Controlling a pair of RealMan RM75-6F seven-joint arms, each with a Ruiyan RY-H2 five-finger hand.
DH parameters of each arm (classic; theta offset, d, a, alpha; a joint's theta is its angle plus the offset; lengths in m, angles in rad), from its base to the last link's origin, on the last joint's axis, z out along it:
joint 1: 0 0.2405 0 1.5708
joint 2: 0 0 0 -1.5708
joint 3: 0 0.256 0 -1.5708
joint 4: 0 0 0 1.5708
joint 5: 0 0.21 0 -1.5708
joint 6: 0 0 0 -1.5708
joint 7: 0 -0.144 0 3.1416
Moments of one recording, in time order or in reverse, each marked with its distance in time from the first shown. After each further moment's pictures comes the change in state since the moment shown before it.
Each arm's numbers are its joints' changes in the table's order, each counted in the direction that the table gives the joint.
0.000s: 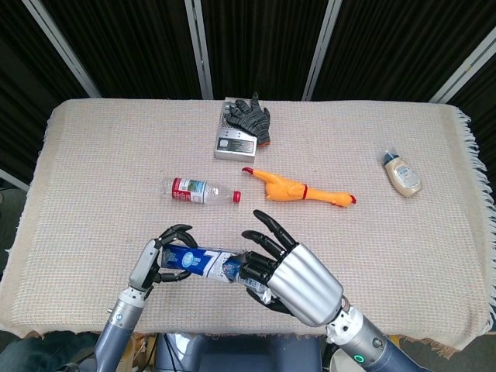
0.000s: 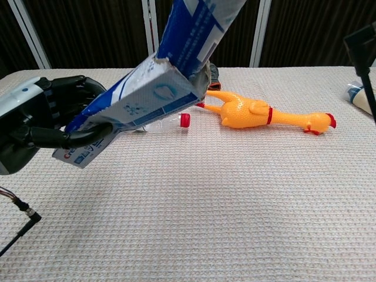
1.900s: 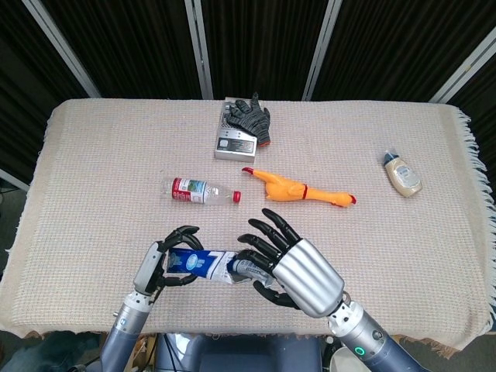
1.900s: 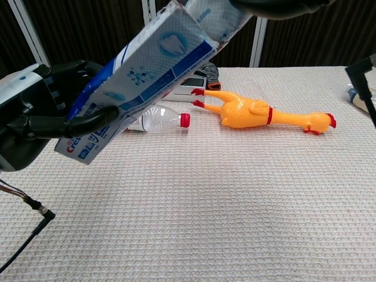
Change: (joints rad) left arm -0.003 0.036 0.008 -0.023 0.027 0.046 0.056; right arm -0.002 -0.011 -0.020 0.000 0.095 -0.022 -0.022
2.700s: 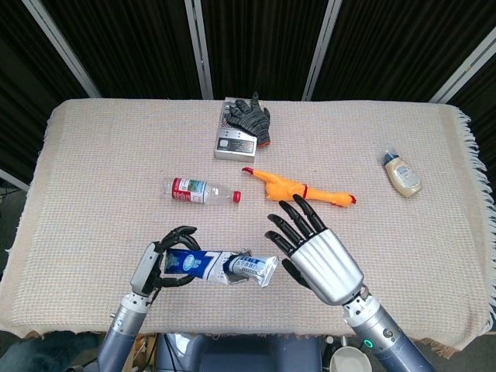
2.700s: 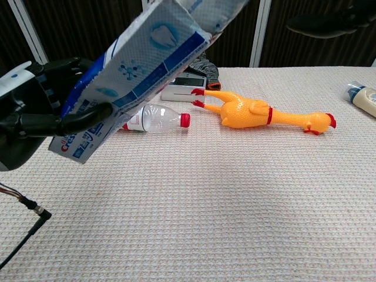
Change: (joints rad) left arm 0.006 -0.017 0.008 -0.018 0.012 0.012 0.025; right arm -0.049 -0.049 -0.001 0.000 0.098 0.049 0.313
